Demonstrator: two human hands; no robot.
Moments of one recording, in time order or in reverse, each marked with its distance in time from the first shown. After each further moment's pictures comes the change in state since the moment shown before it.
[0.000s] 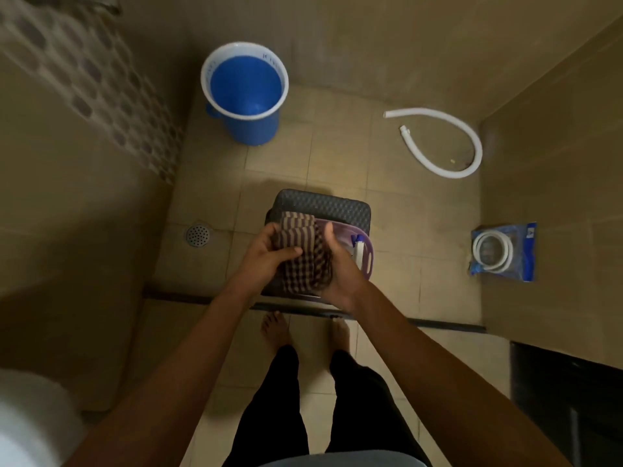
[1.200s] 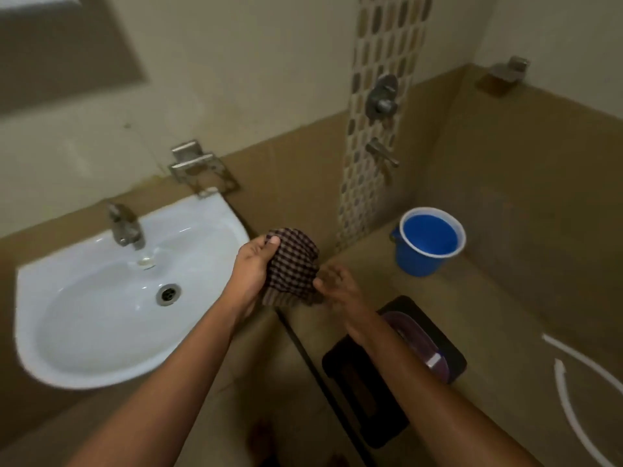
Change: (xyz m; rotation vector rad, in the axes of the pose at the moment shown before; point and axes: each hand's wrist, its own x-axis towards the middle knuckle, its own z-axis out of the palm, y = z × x) left_hand -0.304 0.064 0.004 -0.340 0.911 0.521; right_hand -0.139 0.027 0.129 -0.734 -0.665 -0.035
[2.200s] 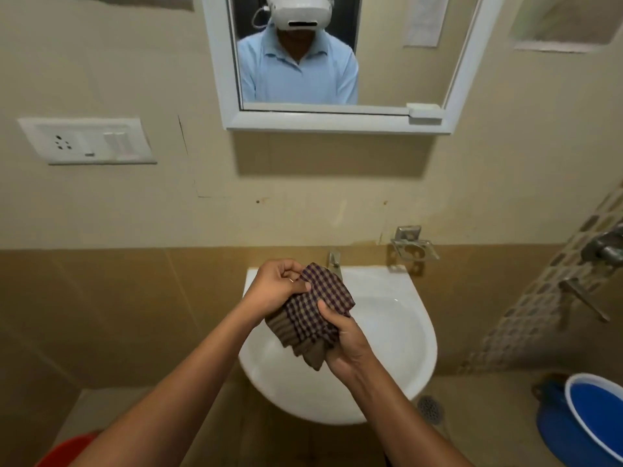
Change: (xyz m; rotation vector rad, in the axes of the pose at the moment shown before) left_hand -0.064 0.108 -0.351 0.372 0.370 0.129; right_hand 0.028 0.060 0.388 0.179 -0.398 0.210
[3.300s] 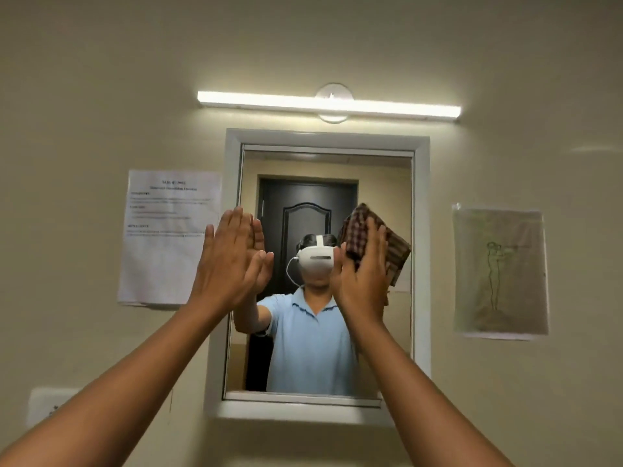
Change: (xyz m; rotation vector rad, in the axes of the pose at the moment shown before) left_hand 0.080 0.378 -0.149 1.050 1.052 0.898; right_hand 0.019 -0.371 0.288 -0.921 0.310 -1.681
